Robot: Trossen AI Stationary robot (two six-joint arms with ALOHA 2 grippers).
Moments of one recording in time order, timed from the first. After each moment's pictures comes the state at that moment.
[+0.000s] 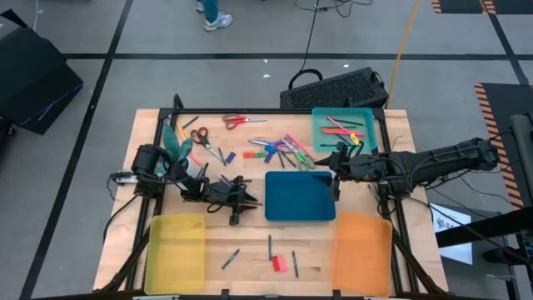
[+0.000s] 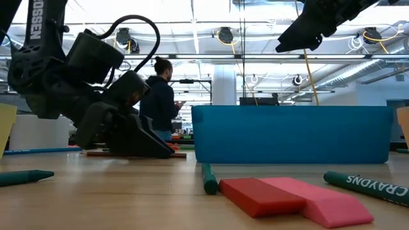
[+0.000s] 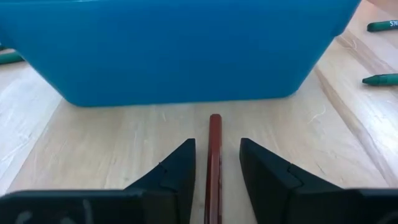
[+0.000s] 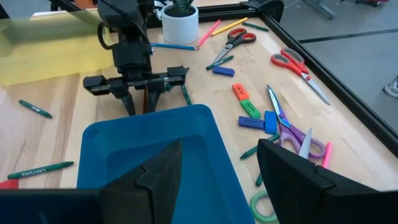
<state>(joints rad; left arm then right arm) -0.15 1.99 0.41 1.07 -0.03 -0.04 0.14 0.92 0.67 -0.28 0.34 0.20</state>
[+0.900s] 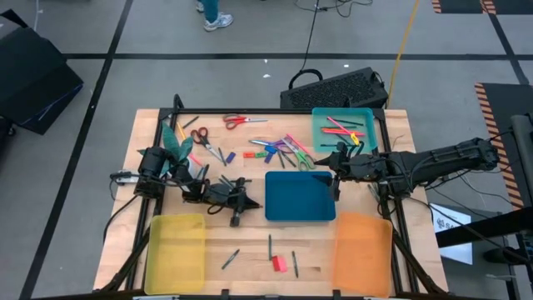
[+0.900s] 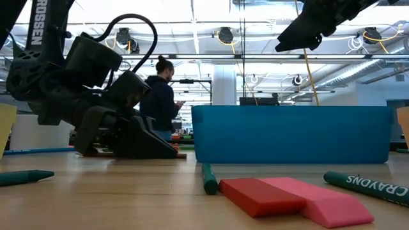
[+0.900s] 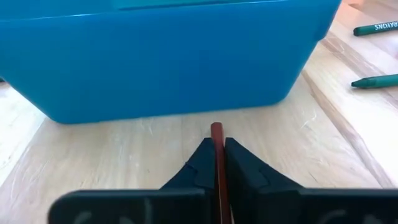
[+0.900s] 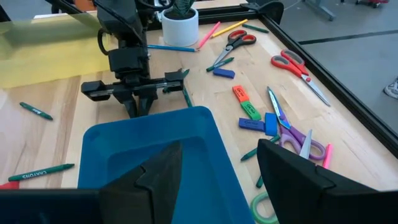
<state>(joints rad) -0.15 2.07 0.41 1.16 -0.03 0.00 0.14 0.92 0.67 -0.27 0.34 0.20</state>
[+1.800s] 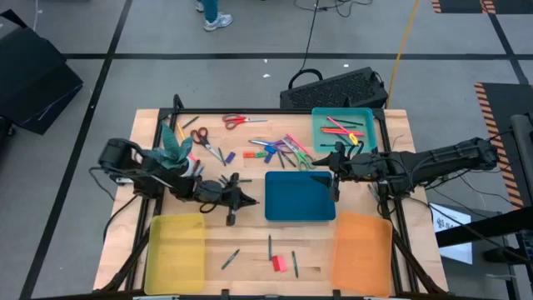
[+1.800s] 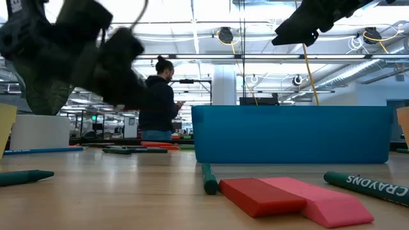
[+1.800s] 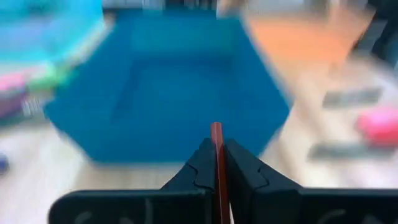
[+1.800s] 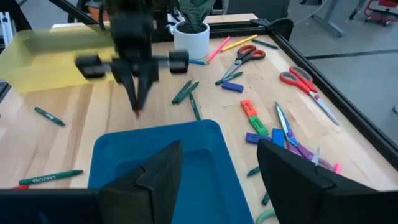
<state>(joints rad) -0.20 1.64 0.40 0.91 -0.11 -0.09 0.14 0.92 0.67 -0.21 0.31 0.15</state>
